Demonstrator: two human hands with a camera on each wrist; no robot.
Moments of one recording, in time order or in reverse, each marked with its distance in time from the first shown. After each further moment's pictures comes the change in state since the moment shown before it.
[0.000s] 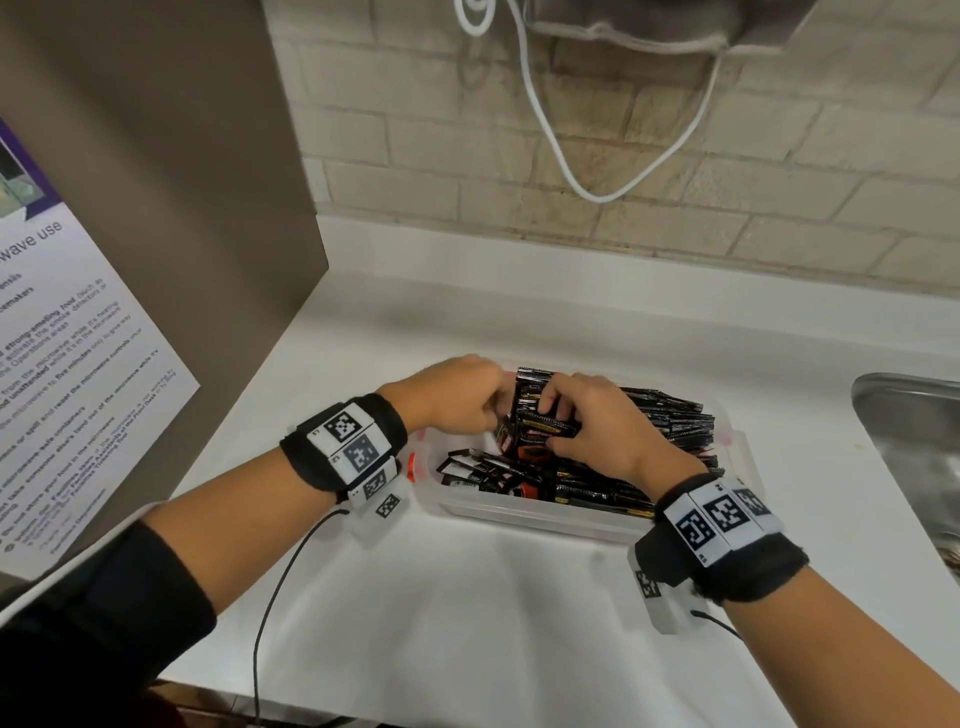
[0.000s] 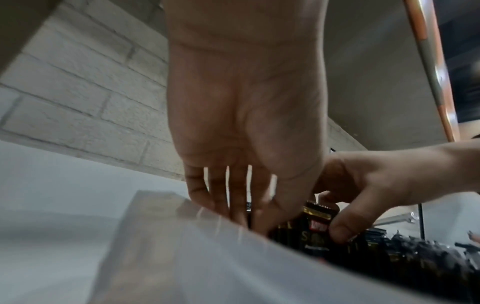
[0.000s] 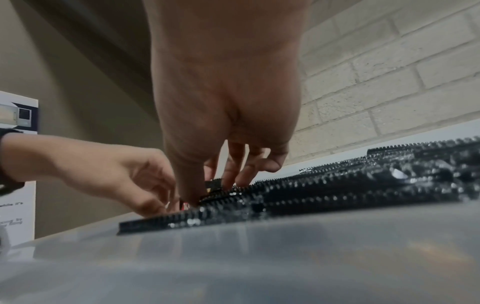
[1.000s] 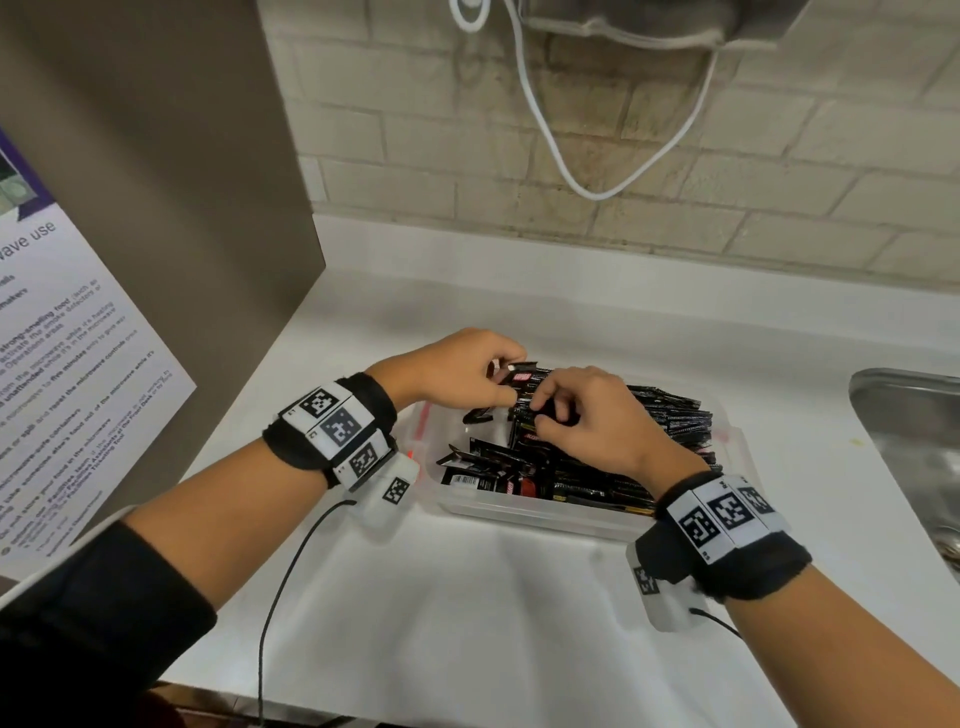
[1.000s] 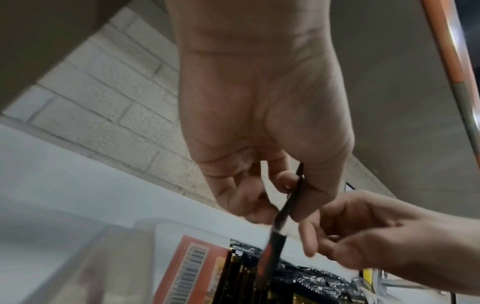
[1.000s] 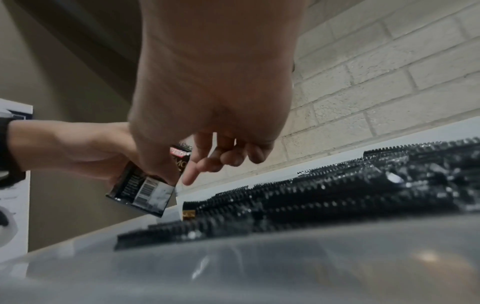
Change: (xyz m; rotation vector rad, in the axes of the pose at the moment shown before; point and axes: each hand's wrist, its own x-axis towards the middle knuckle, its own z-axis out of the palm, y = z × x) left_hand -0.004 0.014 -0.027 -0.268 0.115 0.045; right_hand -0.004 -0.010 -0.004 0.133 0.109 -0.051
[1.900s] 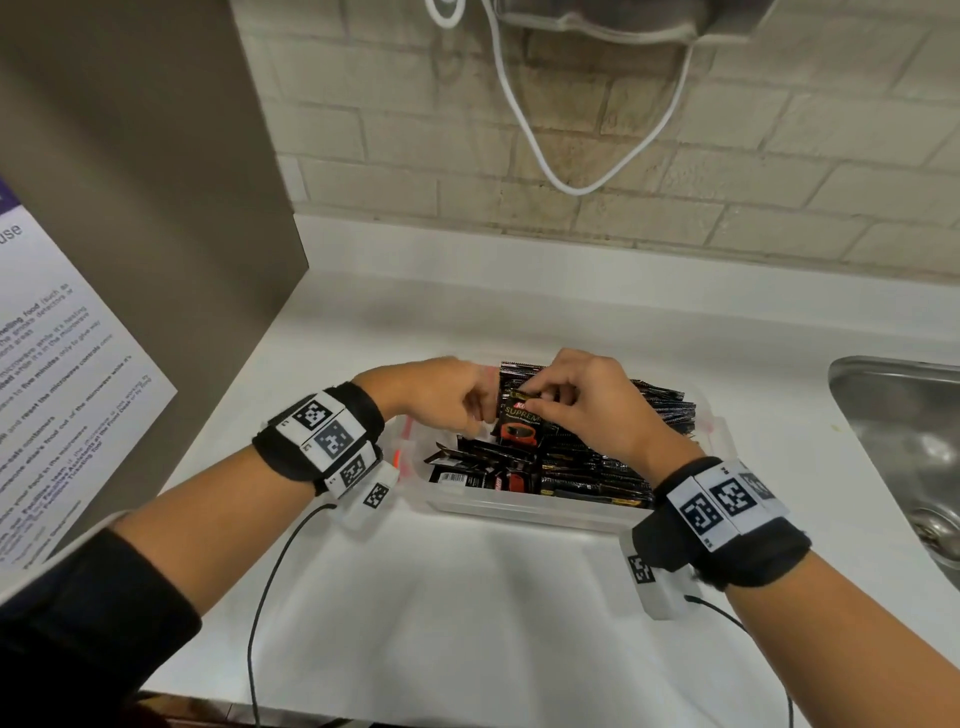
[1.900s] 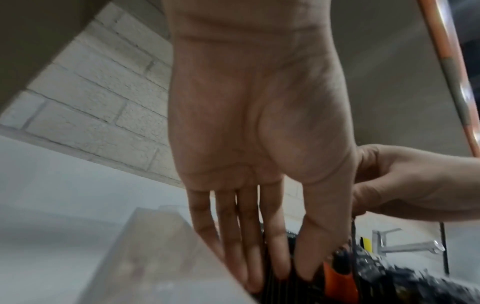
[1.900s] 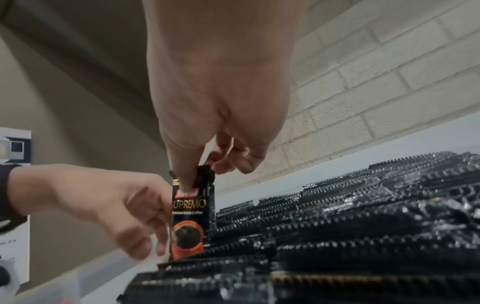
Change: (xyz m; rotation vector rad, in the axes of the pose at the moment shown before) left_hand -0.001 -0.014 0.013 0.106 -0.287 -0.129; right_hand -0.001 0.002 -0.010 0.096 0.067 -0.041
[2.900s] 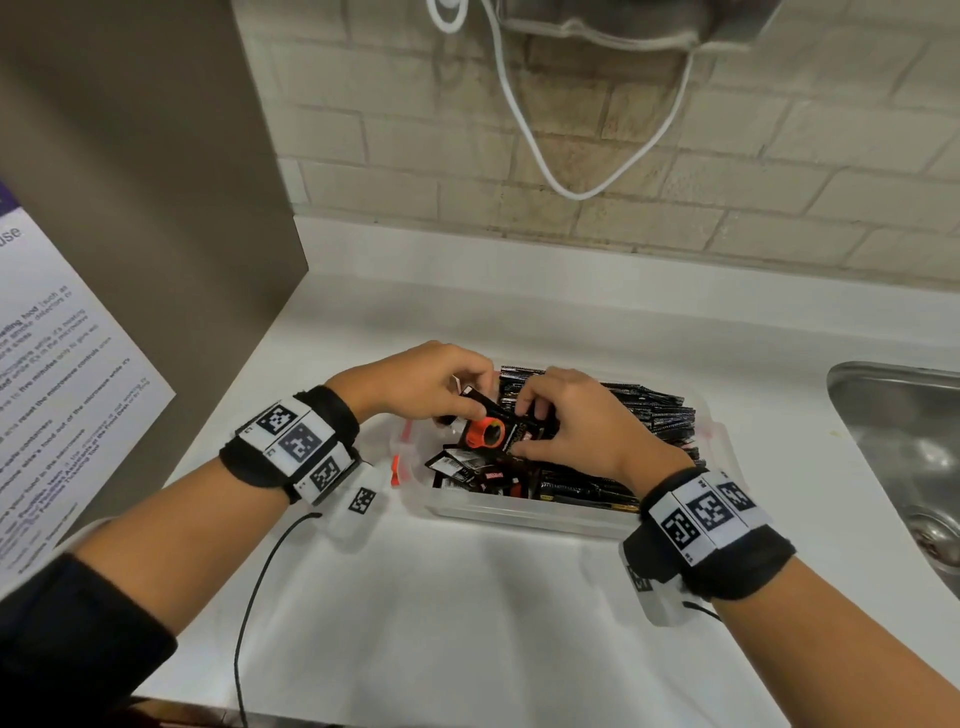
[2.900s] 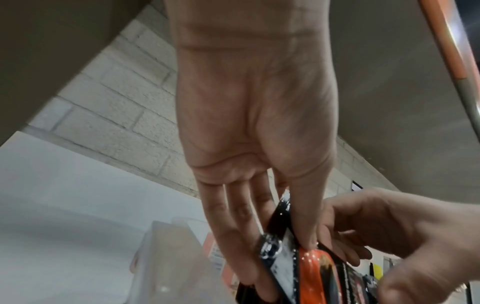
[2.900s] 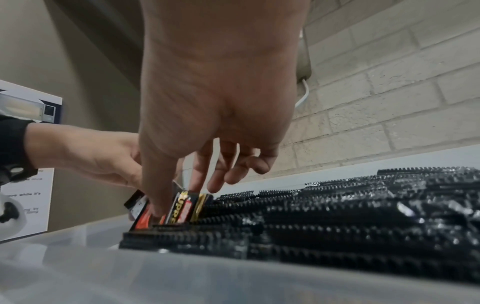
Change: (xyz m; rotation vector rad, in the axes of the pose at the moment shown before) left_hand -0.018 -0.004 -0.010 -0.204 0.177 0.135; right_hand 0.001 0.000 0.010 -0.250 -0.186 0.009
